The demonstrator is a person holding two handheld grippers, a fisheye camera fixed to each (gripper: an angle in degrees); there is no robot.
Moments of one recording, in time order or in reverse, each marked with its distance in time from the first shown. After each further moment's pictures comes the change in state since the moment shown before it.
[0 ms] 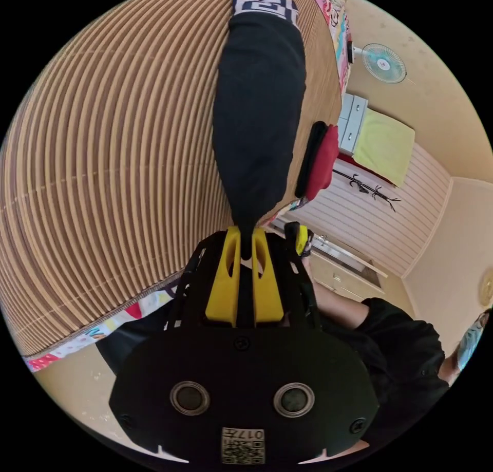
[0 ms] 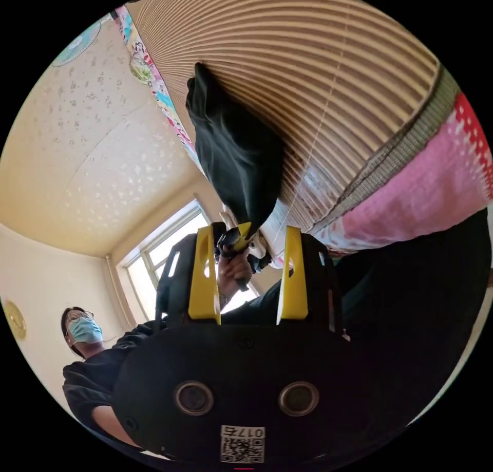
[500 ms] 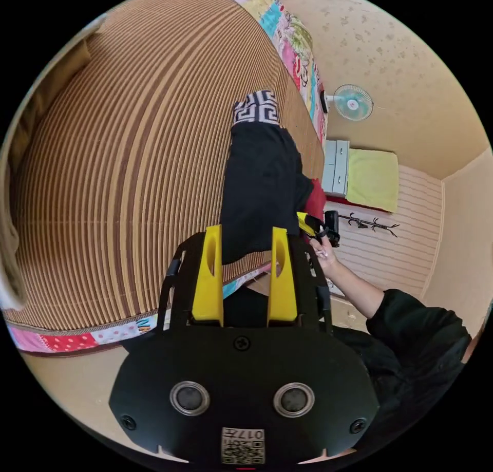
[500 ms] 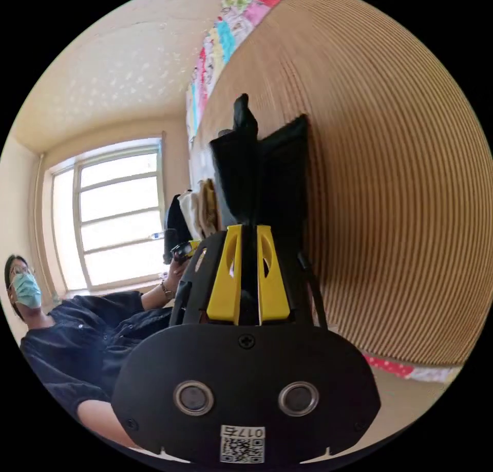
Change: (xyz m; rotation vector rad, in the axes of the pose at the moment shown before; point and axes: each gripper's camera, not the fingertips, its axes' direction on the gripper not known) left arm 0.032 0.036 -0.070 0.338 -0.134 0.050; right arm -0.164 -0.077 0.076 -0.188 0.497 -0.485
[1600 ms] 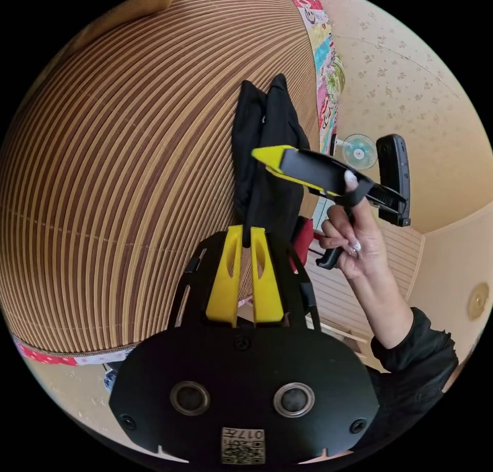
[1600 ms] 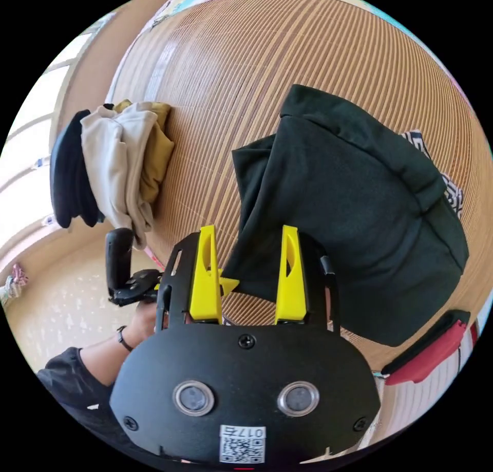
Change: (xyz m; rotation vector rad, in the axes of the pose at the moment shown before) left arm -0.014 -0.025 0.007 0.161 0.188 -0.199; right arm -0.220 -0.086 0.361 -0.485 0.743 -0.227
